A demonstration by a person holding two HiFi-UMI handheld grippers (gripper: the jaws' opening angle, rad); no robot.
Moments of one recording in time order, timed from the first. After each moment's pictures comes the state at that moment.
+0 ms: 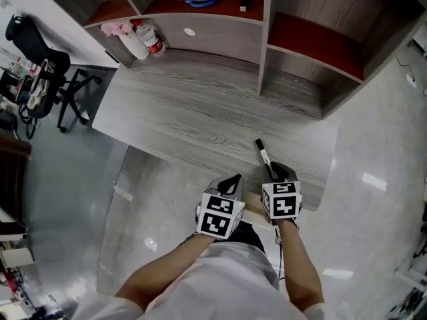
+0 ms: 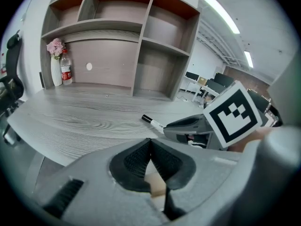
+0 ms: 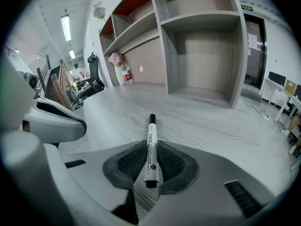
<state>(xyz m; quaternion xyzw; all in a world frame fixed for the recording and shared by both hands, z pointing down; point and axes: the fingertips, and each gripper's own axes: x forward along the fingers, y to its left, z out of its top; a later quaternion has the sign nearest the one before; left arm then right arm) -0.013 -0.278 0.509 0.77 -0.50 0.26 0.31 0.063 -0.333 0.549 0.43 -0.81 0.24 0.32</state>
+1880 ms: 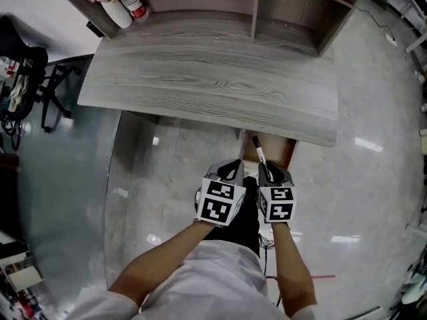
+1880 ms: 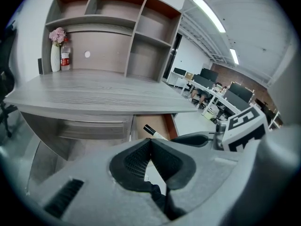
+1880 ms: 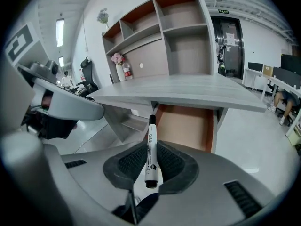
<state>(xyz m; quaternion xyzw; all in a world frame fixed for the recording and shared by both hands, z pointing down) -0.032 -0.146 0.566 0.81 -0.43 0.26 0.31 0.043 -0.146 0.615 0.51 -0.77 0.27 0.27</state>
